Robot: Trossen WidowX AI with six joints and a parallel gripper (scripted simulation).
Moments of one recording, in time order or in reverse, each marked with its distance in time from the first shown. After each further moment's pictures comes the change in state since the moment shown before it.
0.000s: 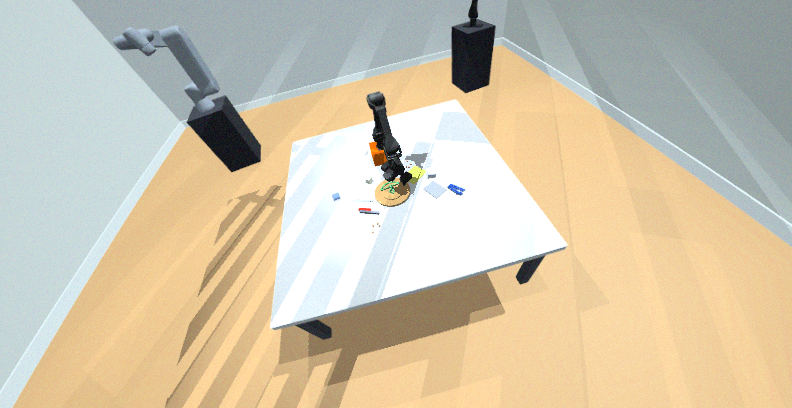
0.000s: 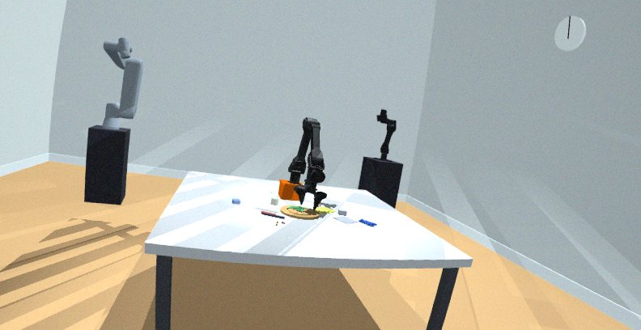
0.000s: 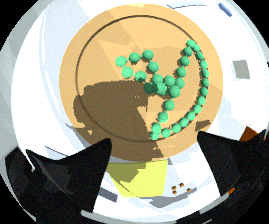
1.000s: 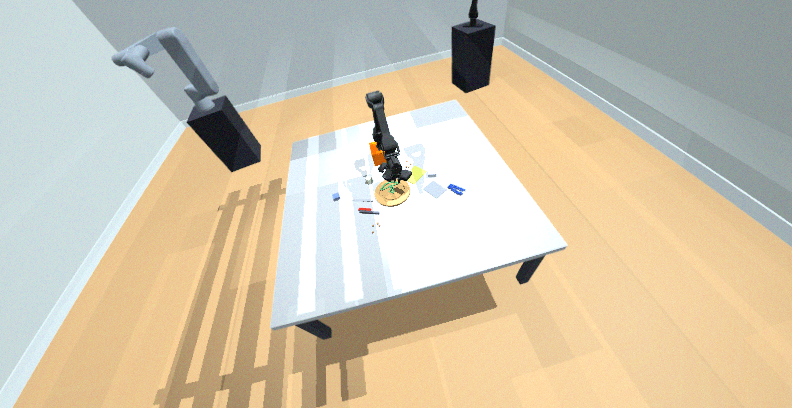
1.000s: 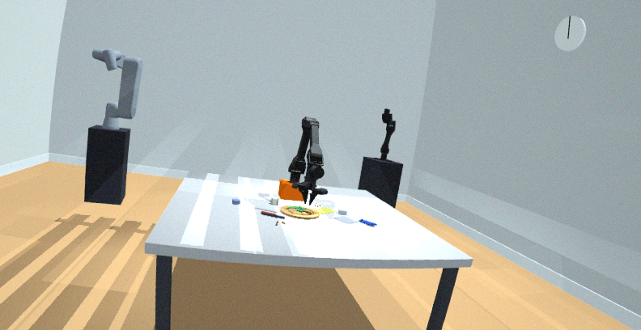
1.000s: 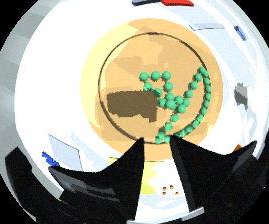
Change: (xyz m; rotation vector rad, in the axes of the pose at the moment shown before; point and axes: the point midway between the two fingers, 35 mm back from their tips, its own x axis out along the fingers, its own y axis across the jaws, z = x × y) arm -0.019 0.008 0.015 -0.163 -0.018 0.028
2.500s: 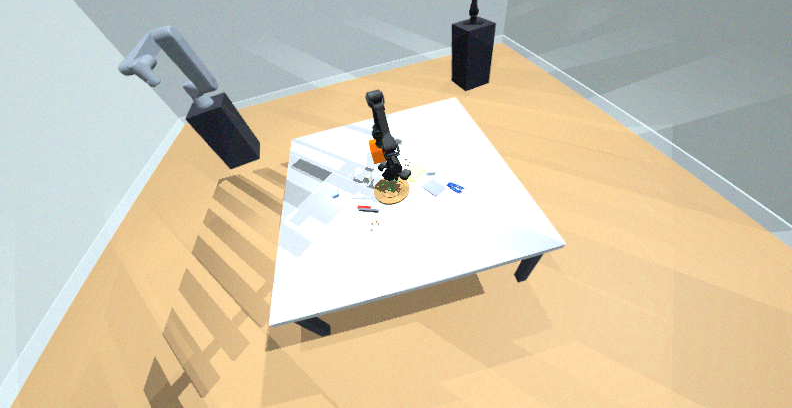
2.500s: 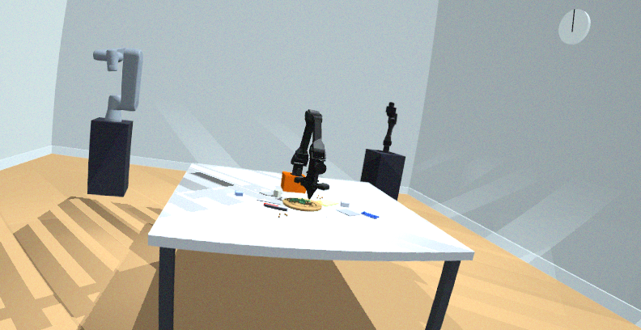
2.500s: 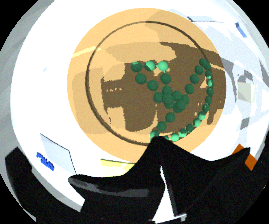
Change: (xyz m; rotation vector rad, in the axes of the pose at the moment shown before) arm 0.015 -0.006 -0.007 -0.004 0.022 -0.027
